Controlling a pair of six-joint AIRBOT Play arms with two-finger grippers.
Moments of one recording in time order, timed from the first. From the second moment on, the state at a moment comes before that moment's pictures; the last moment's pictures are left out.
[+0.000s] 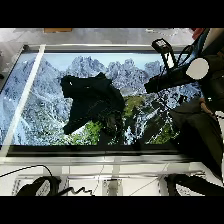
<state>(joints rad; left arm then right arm) 0.26 -0.90 1.51 1.51 -0.69 -1.27 0.27 -1.28 1.60 -1.41 1.32 1.35</state>
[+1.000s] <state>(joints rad) 0.26 -0.90 1.51 1.51 -0.72 -1.27 0.54 -1.27 1.16 -1.22 1.34 1.36</state>
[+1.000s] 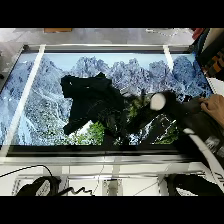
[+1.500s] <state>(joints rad) 0.26 -0.90 1.51 1.51 -0.73 -1.27 0.69 -1.42 1.08 -1.25 1.06 1.64</state>
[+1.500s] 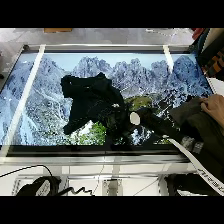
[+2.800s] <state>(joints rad) 0.26 -0.90 1.51 1.51 -0.73 -1.27 0.69 -1.60 1.23 -1.29 1.07 1.77</state>
